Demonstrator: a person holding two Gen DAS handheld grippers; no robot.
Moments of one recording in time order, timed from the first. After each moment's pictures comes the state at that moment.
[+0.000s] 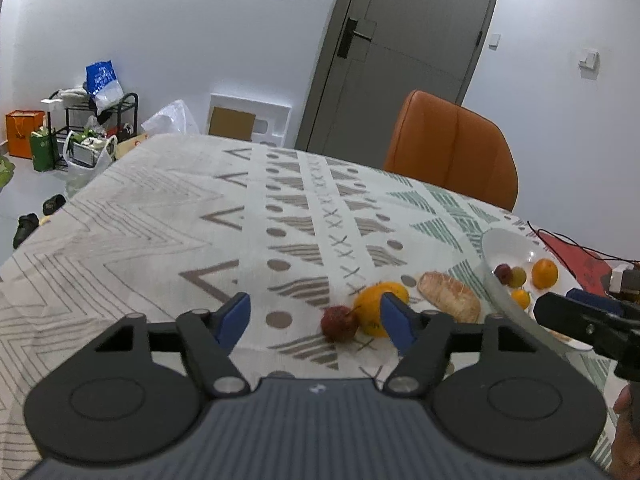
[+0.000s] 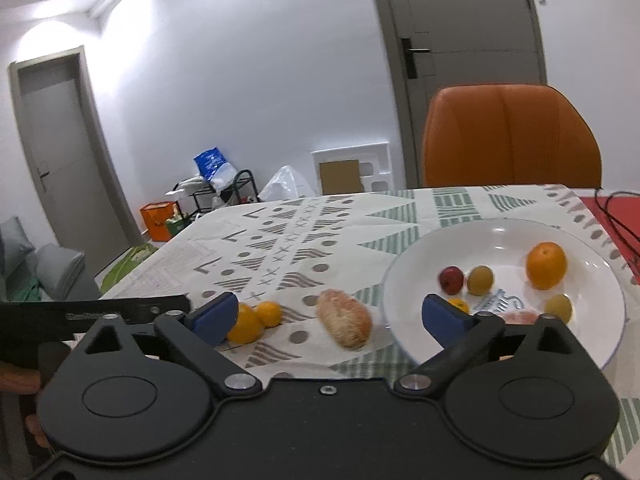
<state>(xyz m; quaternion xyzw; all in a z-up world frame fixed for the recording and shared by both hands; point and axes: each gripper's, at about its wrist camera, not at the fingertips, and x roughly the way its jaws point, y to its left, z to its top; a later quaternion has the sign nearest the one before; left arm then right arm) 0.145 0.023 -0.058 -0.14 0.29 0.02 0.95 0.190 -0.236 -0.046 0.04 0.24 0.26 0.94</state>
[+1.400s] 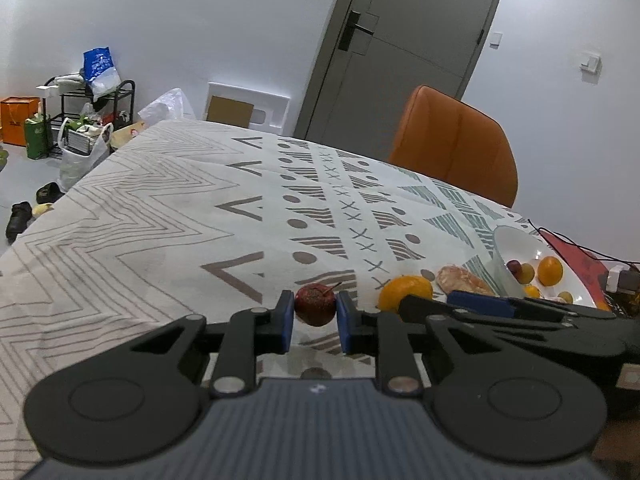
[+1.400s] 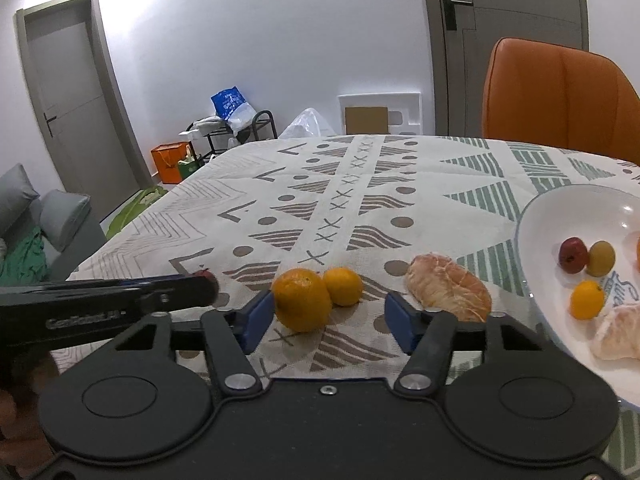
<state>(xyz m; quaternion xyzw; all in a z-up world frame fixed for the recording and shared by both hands) 0.144 0.049 -0.064 -0.15 0.30 0.01 0.94 0.218 -0.146 -0.078 -0.01 0.31 0.28 0.91</state>
